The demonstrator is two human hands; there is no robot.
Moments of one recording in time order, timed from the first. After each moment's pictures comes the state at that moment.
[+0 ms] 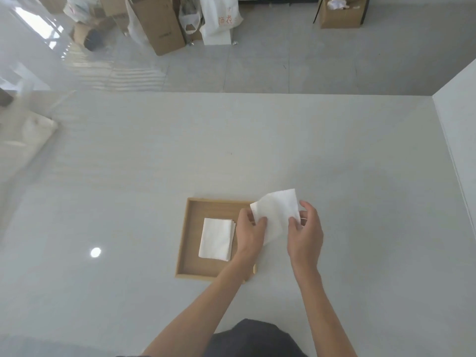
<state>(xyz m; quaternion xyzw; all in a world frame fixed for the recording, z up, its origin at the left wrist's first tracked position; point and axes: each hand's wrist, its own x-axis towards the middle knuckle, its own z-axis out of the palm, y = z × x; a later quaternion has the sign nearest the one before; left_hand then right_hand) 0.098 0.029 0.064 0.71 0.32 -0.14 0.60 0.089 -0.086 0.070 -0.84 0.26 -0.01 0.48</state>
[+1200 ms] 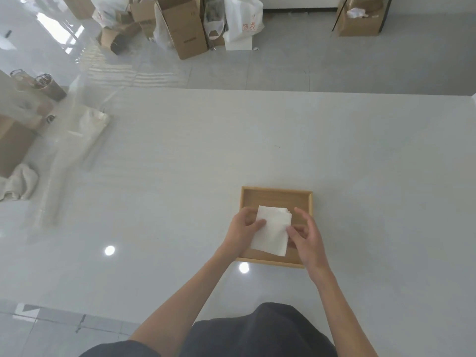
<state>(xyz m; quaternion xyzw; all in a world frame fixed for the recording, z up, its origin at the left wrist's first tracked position) 0.046 0.228 0.077 0.73 0.21 -0.22 0.61 0.024 0.045 0.073 -0.69 0.22 0.16 0.67</state>
